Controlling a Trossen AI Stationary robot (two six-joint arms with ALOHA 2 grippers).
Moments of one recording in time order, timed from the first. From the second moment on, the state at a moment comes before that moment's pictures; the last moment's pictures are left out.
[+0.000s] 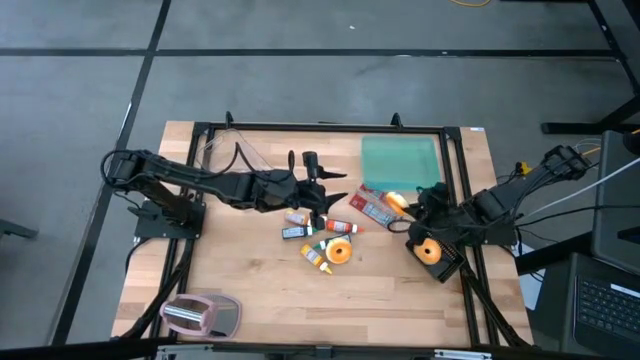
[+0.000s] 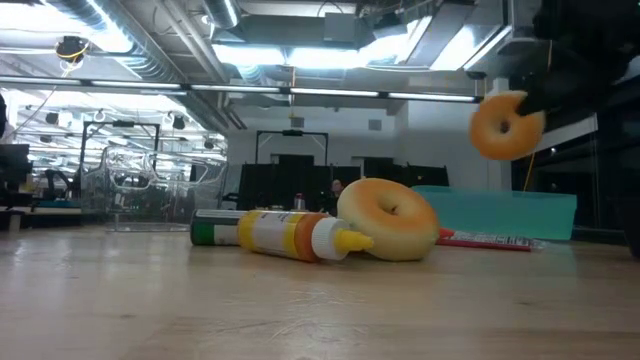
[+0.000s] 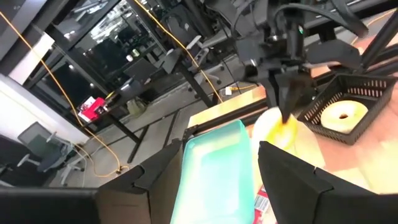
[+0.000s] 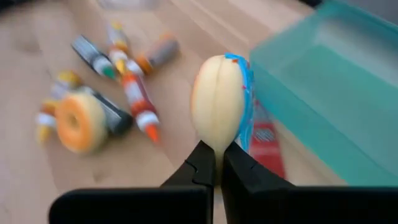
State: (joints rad) left arm -0.12 1.52 1.24 0.10 -0.45 0.51; right arm 0.55 0.85 0.66 -0.84 0.71 0.99
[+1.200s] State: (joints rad) left arm -0.12 1.52 1.24 0.09 -0.41 0.50; right arm 0.89 1.32 1.02 -1.49 0.18 1.67
